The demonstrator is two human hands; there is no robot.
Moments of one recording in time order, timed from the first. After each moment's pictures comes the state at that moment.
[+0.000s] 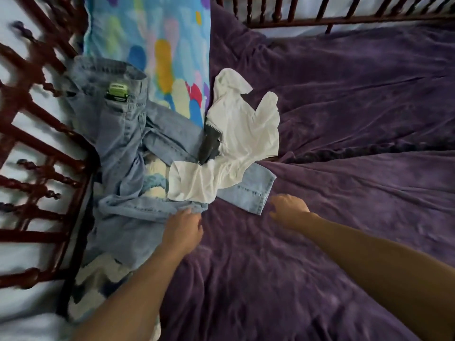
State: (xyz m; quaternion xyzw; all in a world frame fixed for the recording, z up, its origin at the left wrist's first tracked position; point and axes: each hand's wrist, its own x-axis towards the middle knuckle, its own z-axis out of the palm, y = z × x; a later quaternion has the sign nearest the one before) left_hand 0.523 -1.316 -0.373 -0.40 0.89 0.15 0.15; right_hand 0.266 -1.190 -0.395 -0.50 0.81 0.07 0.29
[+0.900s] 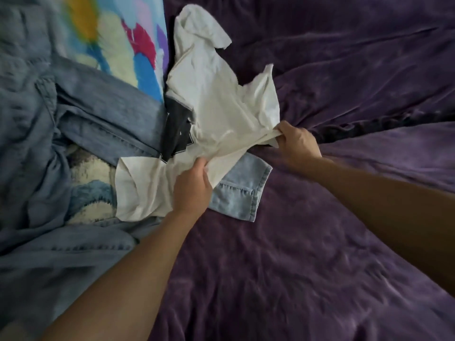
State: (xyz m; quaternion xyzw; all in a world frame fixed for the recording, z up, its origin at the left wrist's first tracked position) left_hand 0.387 -1.381 -0.488 -0.42 0.85 0.30 -0.10; right_hand 0.149 -1.284 -0.479 -0.42 0.89 -0.13 0.11
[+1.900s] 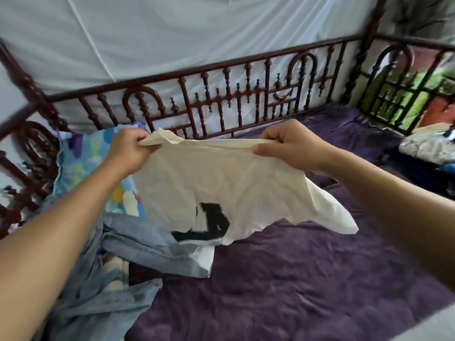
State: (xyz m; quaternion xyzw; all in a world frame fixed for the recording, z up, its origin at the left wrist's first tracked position) left_hand 0.340 -1.325 0.003 -0.24 0.92 0.16 -0.28; right_hand 0.159 -1.026 0.024 -0.48 0.77 -0.40 0.12
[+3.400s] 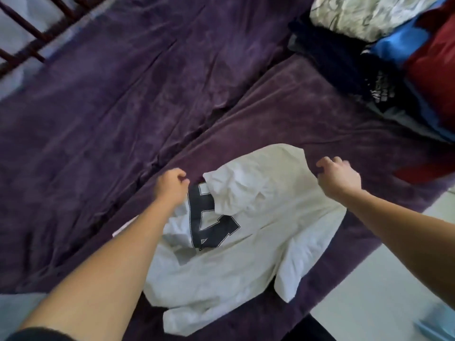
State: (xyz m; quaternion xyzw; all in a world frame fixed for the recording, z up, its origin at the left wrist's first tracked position) left_hand -0.182 -0.980 -0.404 -0.34 0.89 0.26 0.18; right_hand -0.290 -0.606 -0.445 -0.01 0.97 -0.05 0.23
